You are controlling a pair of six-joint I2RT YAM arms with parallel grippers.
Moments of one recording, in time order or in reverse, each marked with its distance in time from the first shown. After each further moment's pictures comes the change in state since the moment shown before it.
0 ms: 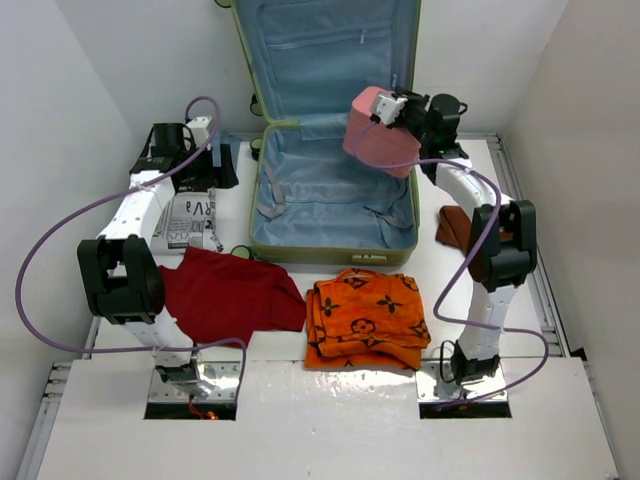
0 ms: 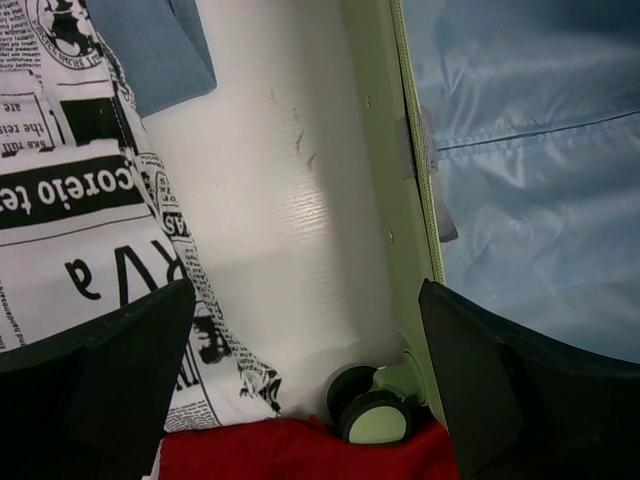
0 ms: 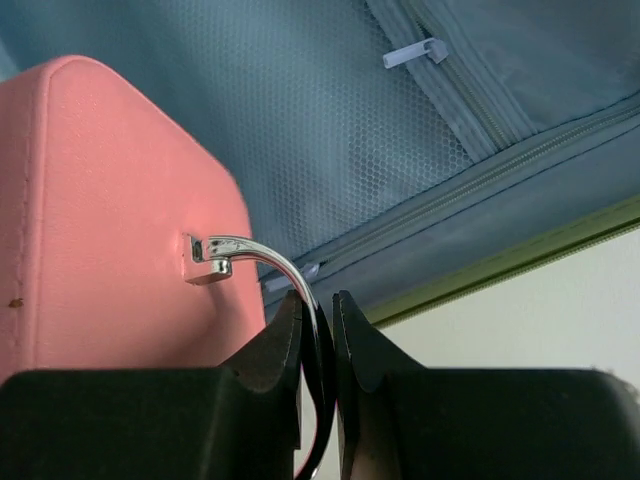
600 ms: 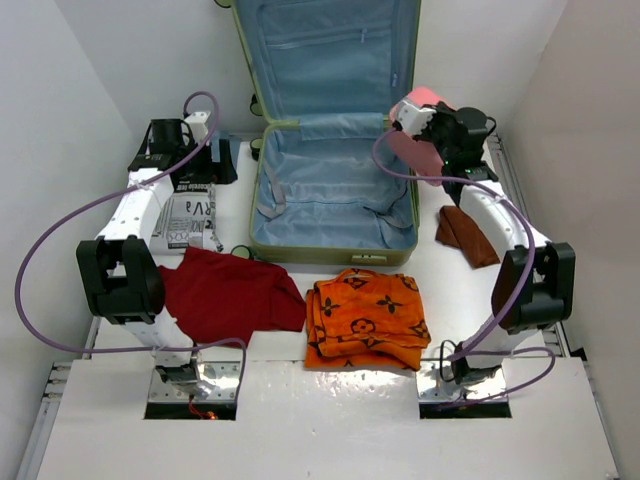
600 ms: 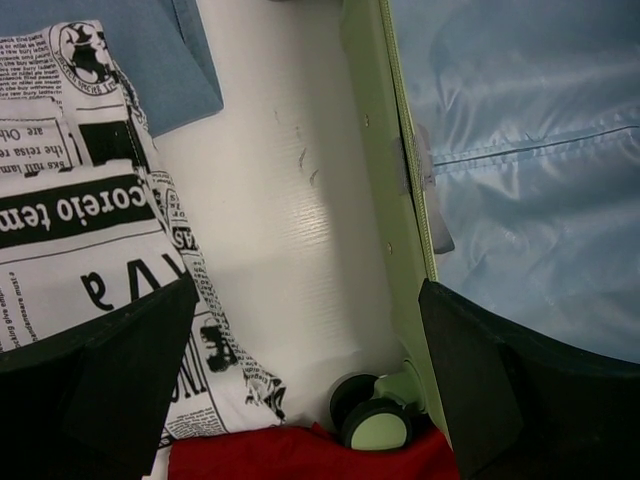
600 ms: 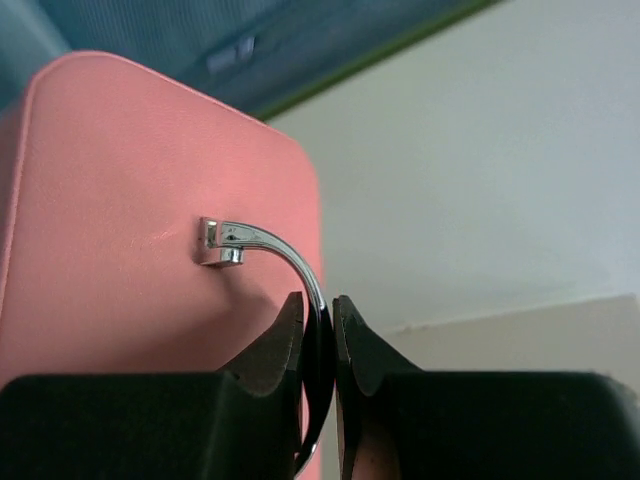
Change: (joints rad) left arm 0.000 0.000 0.032 0.000 -0.002 0.003; right arm -0.034 -0.339 -0.269 -0.182 0.315 -0.064
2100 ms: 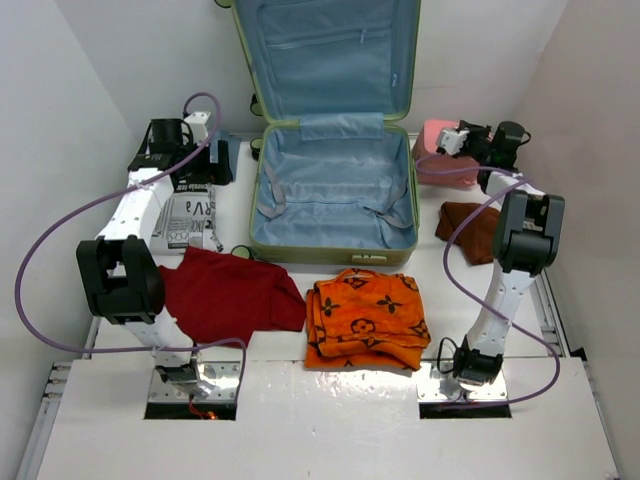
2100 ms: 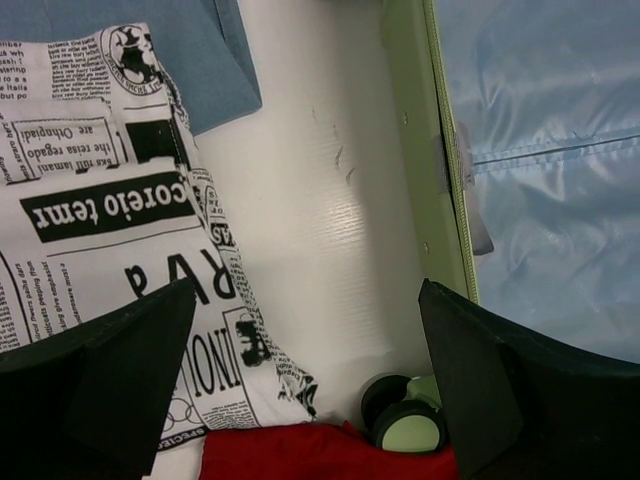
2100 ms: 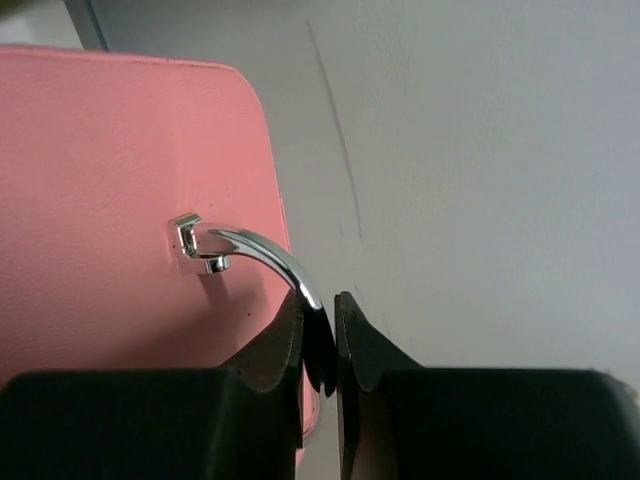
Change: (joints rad) left arm 0.000 0.000 0.000 -0.005 -0.070 0.051; right arm -0.356 0.536 0.240 0.158 -0.618 -0.209
